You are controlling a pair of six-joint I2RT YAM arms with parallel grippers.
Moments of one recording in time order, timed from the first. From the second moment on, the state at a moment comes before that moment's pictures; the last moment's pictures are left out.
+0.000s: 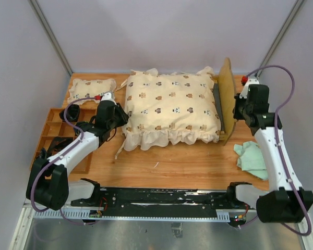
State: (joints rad) left arm -0.32 1.25 0.73 0.00 -0.12 -0.54; right arm 0.01 1.20 1.19 -0.64 0.03 -0.01
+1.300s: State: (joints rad) left arm -0.58 1.04 0.86 -0.21 0.04 -0.38; right arm 0.27 0.64 0.94 -0.91 0.19 0.31
